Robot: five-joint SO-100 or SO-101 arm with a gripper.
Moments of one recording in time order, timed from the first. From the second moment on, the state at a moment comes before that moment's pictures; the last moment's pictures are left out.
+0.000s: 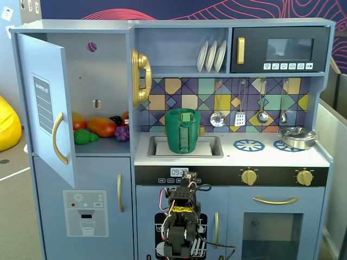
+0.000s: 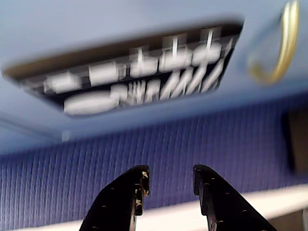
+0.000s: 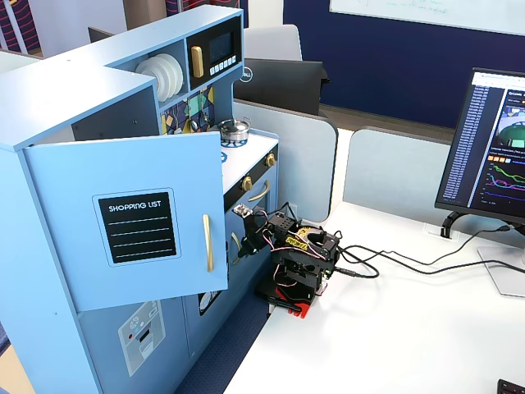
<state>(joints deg) 3.6 175.0 172.0 53.2 -86.9</state>
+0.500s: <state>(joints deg) 3.8 181.8 171.9 76.4 -87.7</state>
